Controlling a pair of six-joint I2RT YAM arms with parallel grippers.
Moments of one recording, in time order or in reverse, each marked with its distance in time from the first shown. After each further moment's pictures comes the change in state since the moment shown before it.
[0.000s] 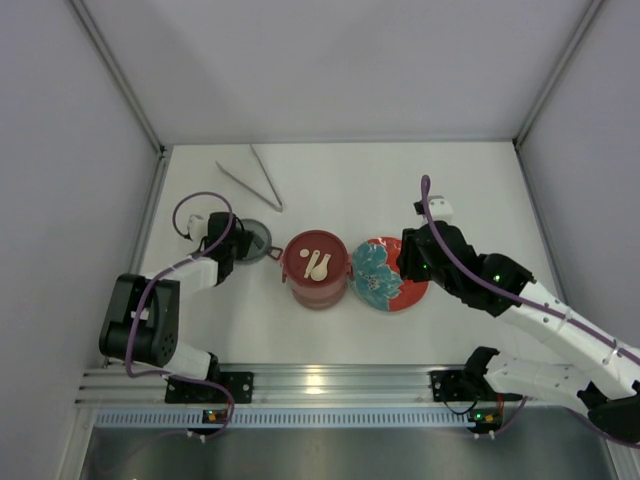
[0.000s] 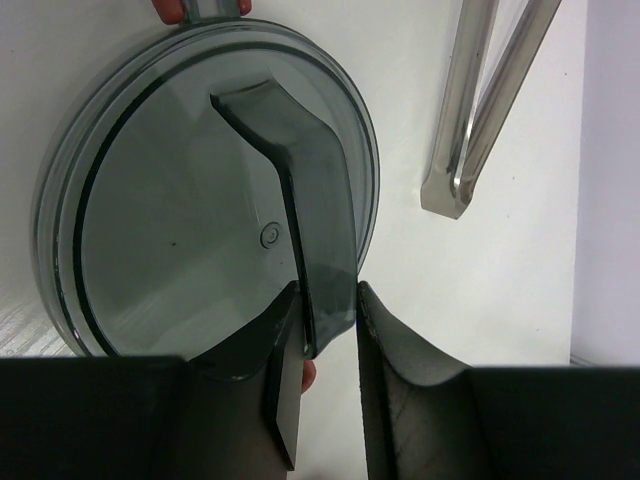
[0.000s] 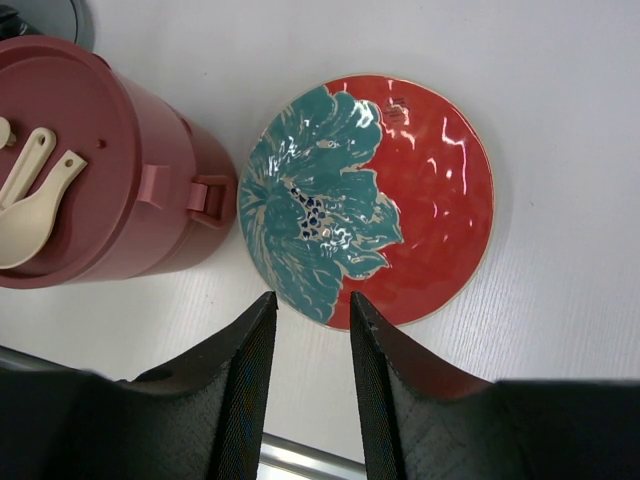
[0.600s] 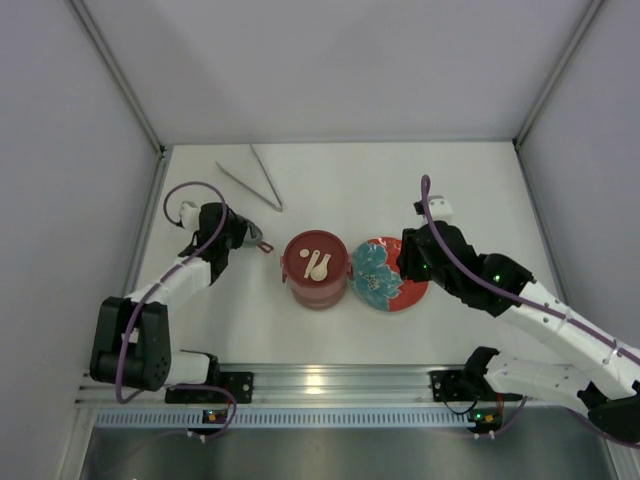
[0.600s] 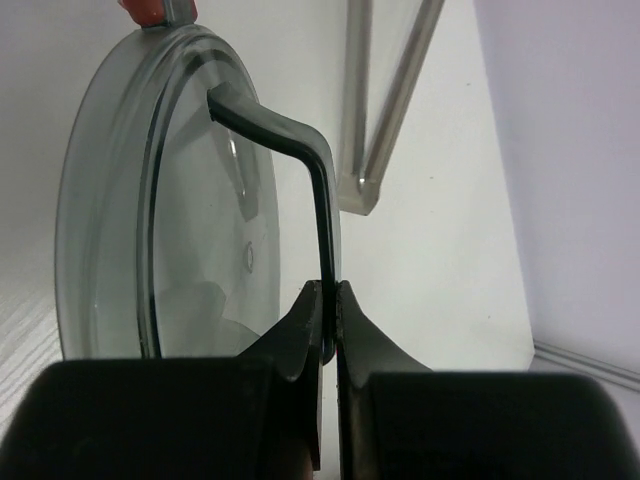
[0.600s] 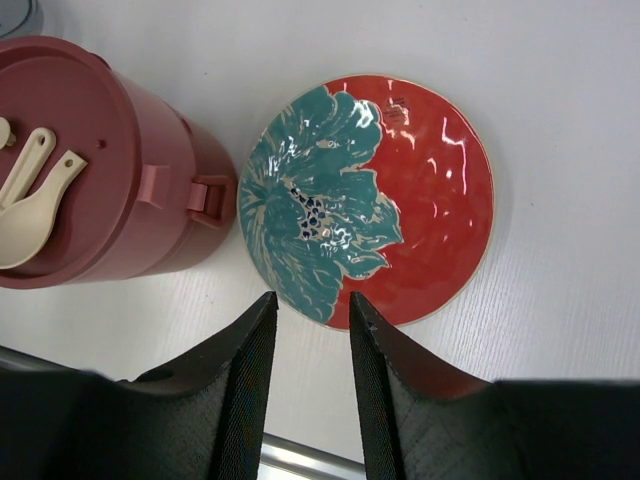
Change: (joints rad) left arm 0.000 -0.122 0.046 -0.065 -0.014 0.060; right arm 0.000 0.000 0.000 0.000 0.000 0.000
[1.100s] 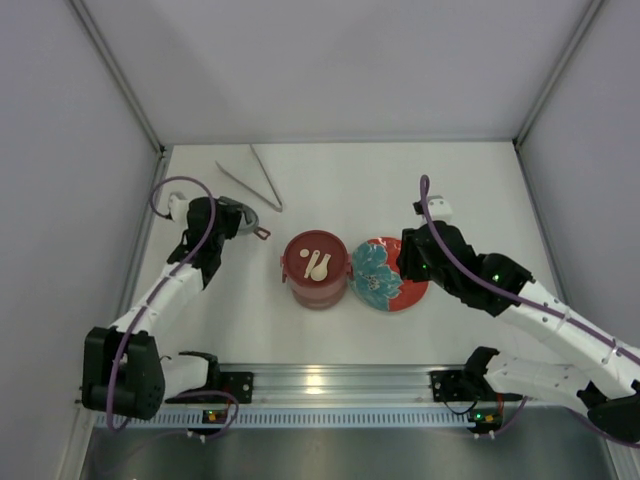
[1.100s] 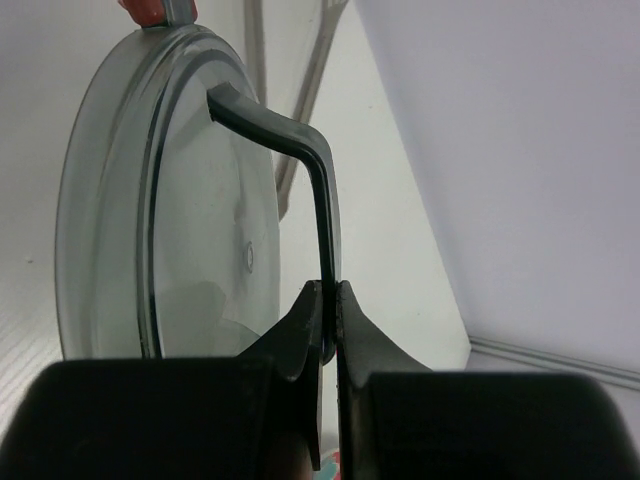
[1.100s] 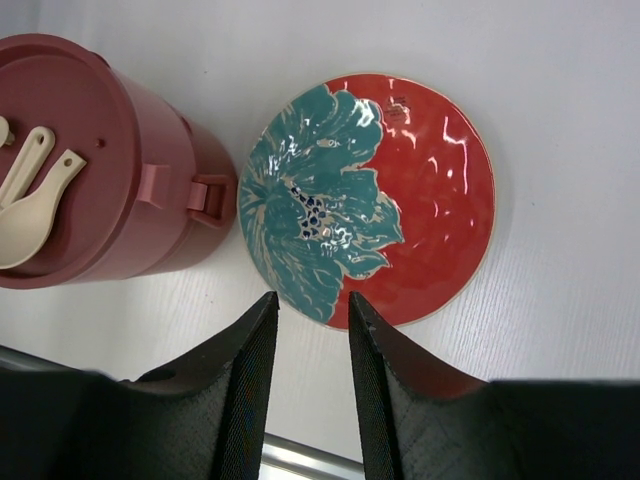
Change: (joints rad) left arm 0.000 -0.138 0.042 -0.040 -0.010 -0.002; right arm 0.000 0.002 0.000 0.000 -0.002 0.000
